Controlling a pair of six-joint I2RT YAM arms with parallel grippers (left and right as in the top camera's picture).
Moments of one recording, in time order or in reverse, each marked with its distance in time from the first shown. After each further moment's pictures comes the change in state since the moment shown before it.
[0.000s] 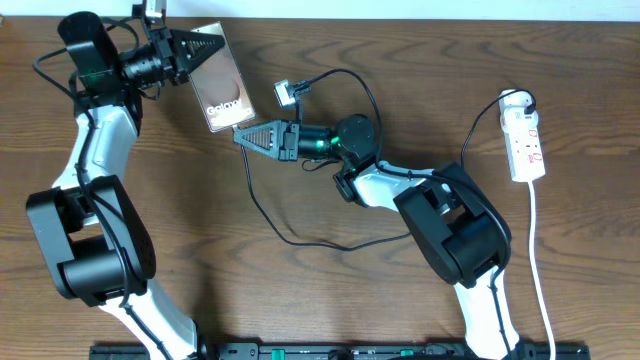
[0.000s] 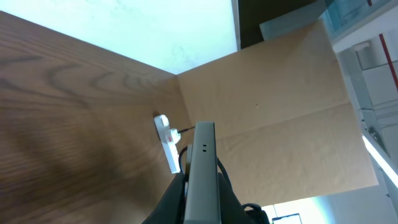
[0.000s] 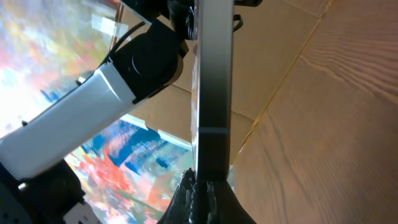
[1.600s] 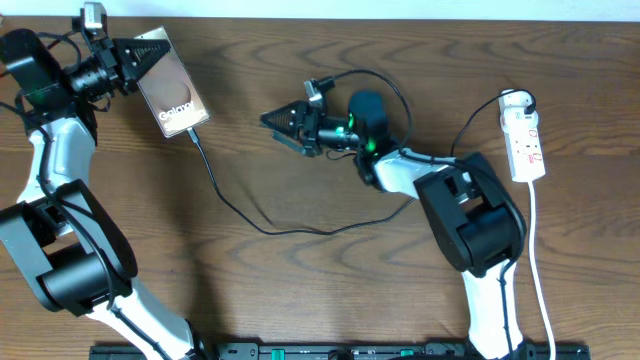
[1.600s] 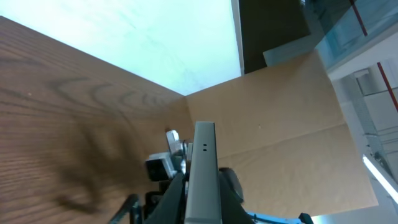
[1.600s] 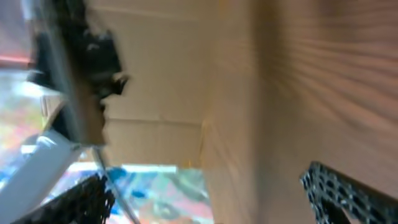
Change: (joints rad) left arm 0.188 0.000 -0.001 -0.008 0.075 0.005; right arm -0.131 0.002 0.017 -0.533 -0.034 -0.126
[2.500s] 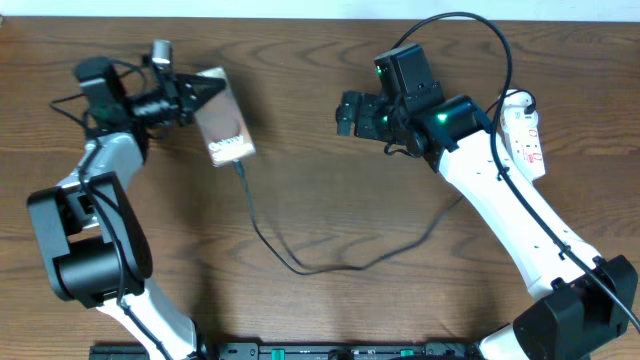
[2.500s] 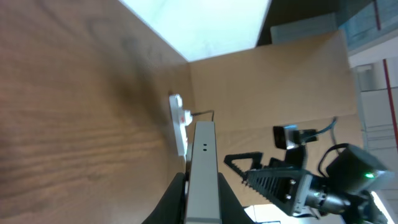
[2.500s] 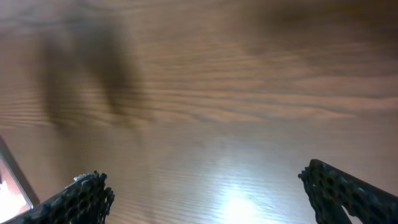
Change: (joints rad) left arm -0.154 0.000 -0.244 0.000 -0.063 0.091; right arm -0.021 -0.537 0.282 -1.597 0.888 -0.700
